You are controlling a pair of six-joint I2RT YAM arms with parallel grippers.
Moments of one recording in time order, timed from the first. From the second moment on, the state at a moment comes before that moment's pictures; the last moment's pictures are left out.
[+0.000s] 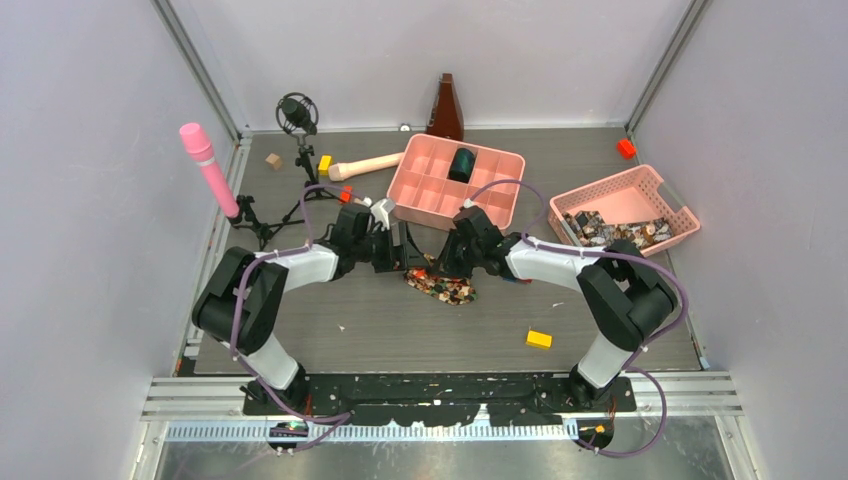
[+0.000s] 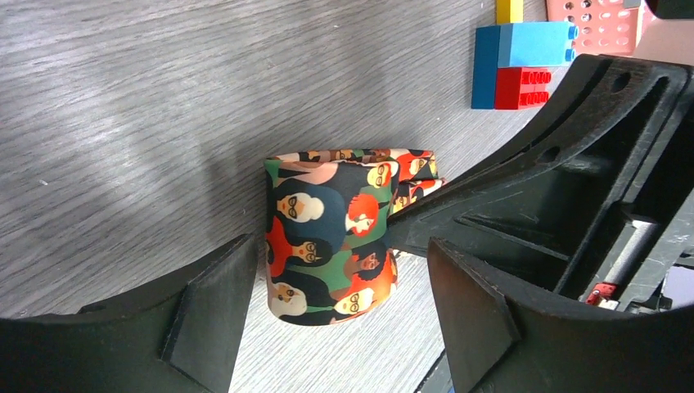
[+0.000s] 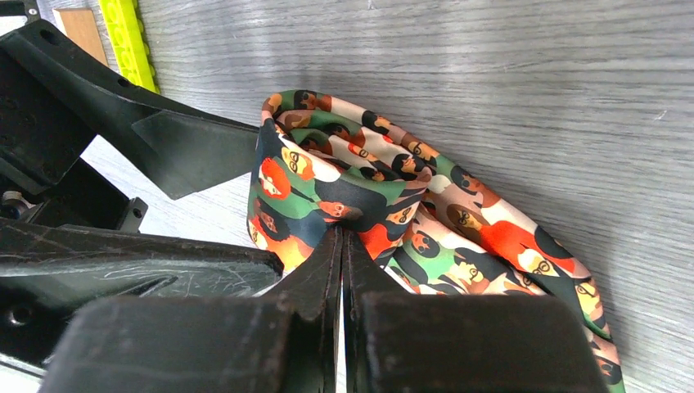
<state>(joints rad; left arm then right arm) -0.44 1.63 0.76 0.17 0.55 -0.60 0.70 1.68 0.91 -0.07 -0.17 0.96</state>
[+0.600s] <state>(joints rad) -0.46 1.67 0.75 0.19 0.57 -0.60 0.70 1.67 0.91 -0.11 -0.15 0.96</state>
